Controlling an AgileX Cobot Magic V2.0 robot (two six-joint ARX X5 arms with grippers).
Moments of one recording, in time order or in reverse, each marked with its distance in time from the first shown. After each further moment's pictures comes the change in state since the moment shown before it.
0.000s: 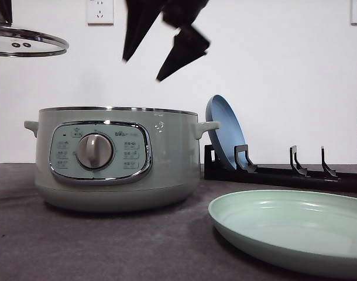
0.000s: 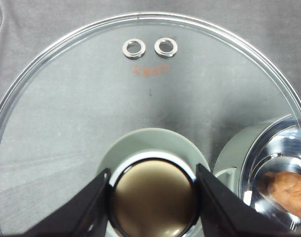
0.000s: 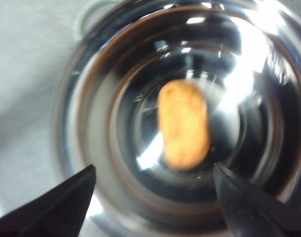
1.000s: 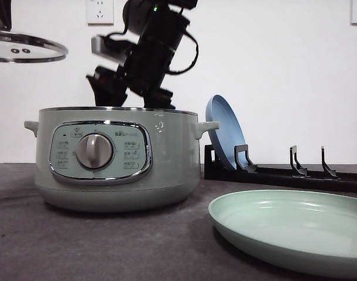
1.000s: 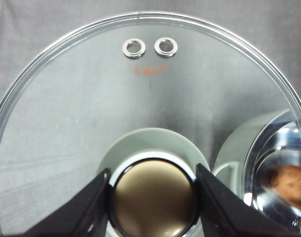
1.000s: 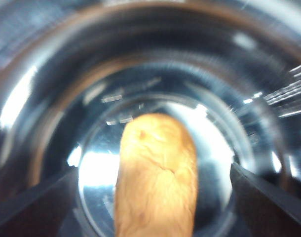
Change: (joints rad) left_arx 0.000 0.000 -0.043 0.001 0.000 0.000; right_arx 0.039 0.257 0.081 0.121 0.095 -0.188
